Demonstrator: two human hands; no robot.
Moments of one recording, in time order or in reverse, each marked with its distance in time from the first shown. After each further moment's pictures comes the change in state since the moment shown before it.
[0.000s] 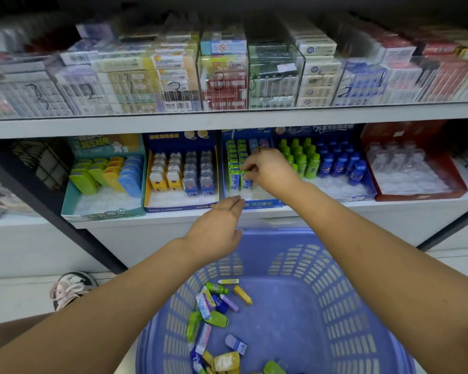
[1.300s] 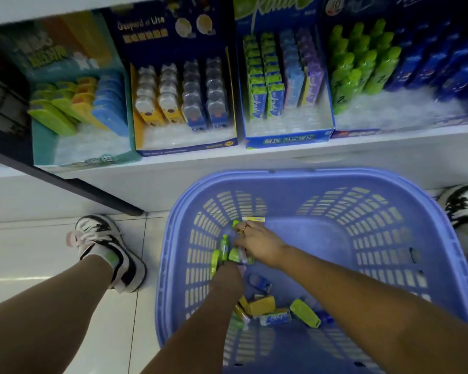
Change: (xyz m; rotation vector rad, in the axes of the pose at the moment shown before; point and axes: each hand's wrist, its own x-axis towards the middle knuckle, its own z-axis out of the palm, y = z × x) left_hand -0.081 -0.033 0.241 -0.405 -0.522 -0.840; right_hand -0.108 0.038 0.298 -0.099 -0.527 -0.345
